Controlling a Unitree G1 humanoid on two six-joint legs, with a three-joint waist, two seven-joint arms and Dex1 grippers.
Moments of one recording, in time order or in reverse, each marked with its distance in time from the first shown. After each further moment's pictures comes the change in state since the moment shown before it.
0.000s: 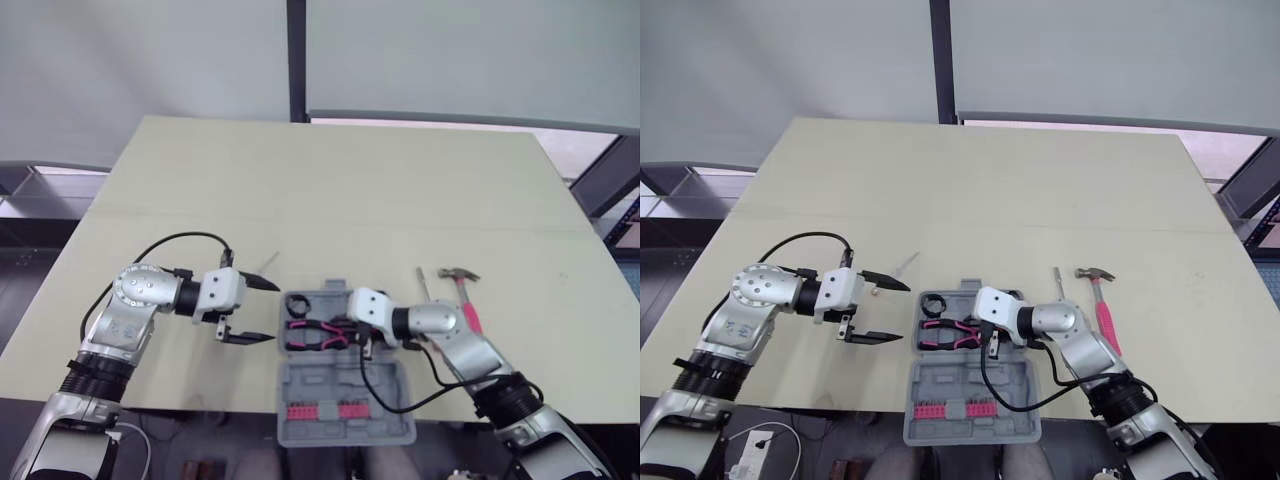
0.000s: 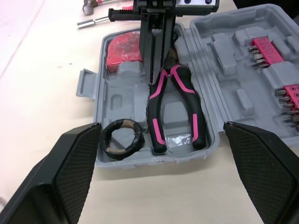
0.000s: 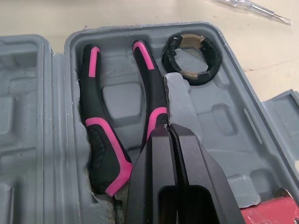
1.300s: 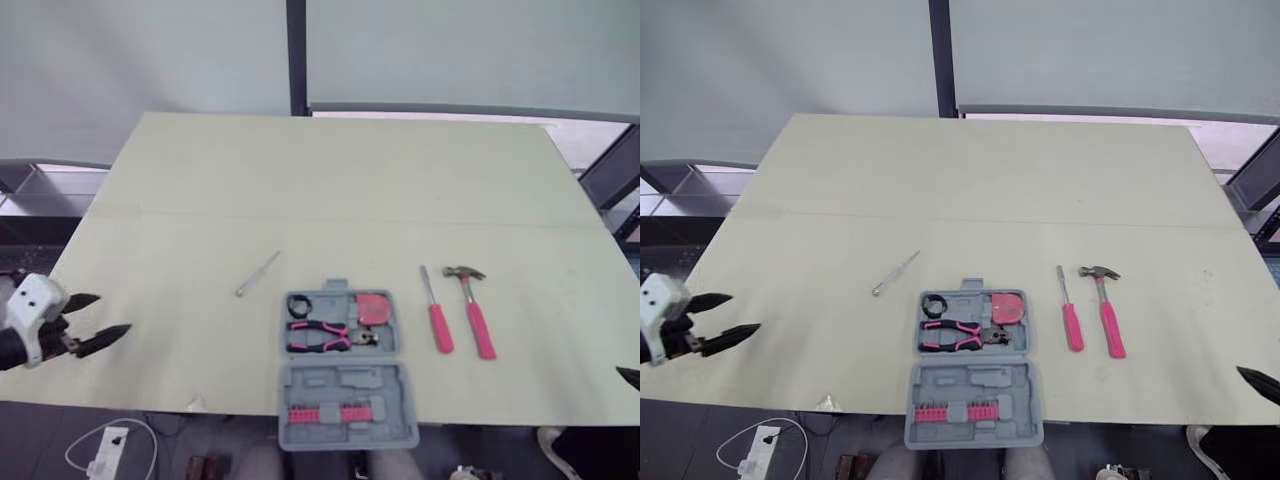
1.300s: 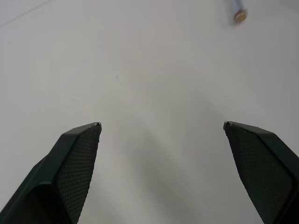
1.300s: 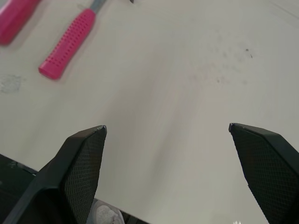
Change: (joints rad) left arm 0.445 0.296 0.559 0.270 -0.121 0.182 0.259; right arm 0.872 -0.498 -1.304 0.011 0.353 0.049 0.219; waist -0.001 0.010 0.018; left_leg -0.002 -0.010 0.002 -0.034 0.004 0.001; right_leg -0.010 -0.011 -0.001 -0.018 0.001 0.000
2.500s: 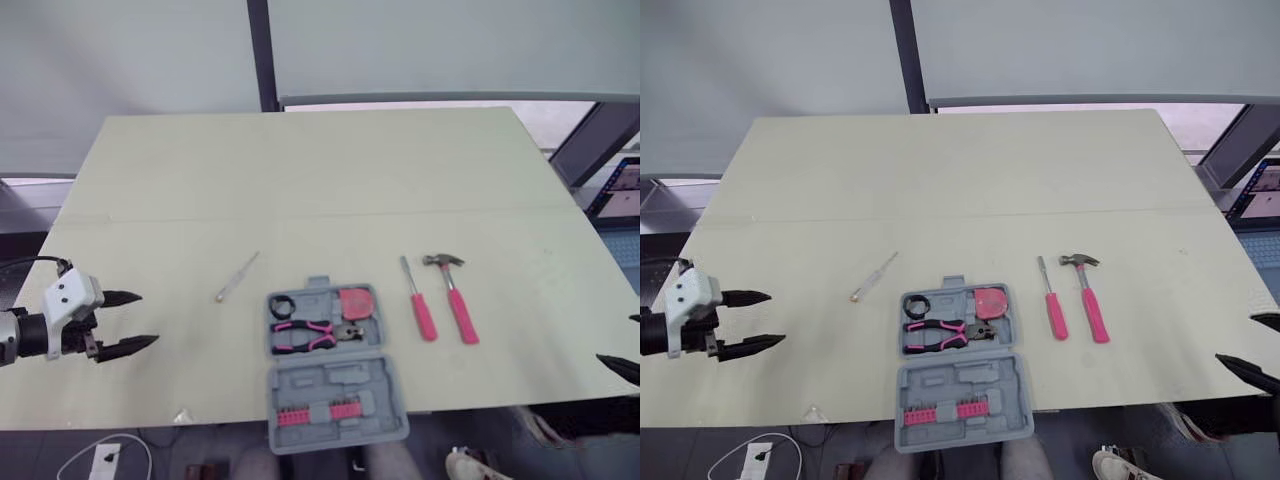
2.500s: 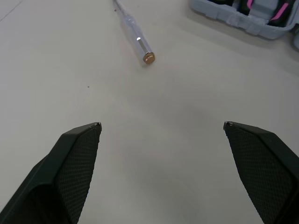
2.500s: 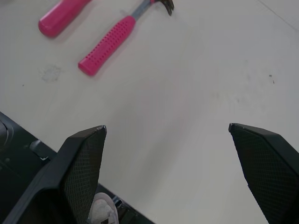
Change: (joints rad) left arm 0.001 0.052 -0.085 -0.317 -0.026 0.097 -0.201; right arm -0.075 -0.107 0.087 -0.151 0.049 -0.015 0.107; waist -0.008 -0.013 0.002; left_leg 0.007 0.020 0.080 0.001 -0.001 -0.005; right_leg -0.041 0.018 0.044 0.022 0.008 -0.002
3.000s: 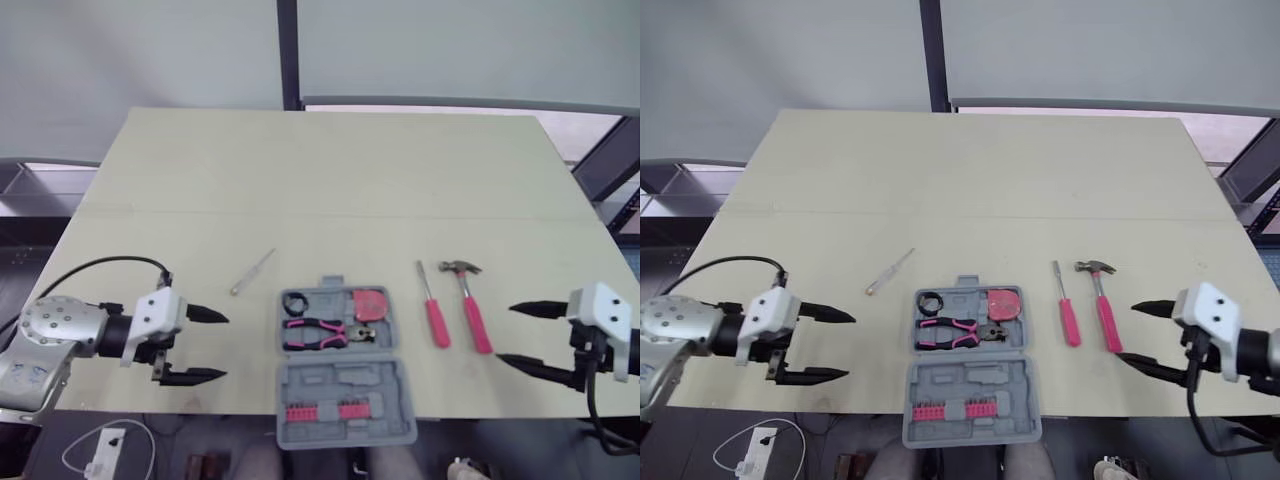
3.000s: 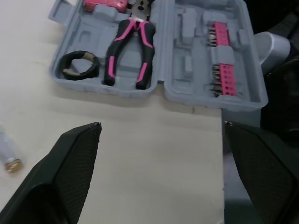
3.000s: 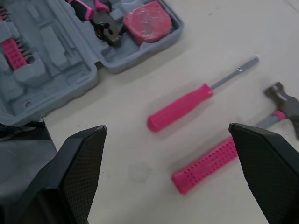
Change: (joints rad) left arm -0.054 -0.088 -0.267 -0.343 -0.044 0.071 -0.049; right arm -0.167 0.049 0.372 -0.248 0.055 0.069 -0.023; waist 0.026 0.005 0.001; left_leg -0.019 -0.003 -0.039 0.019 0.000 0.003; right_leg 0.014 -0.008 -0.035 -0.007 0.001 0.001
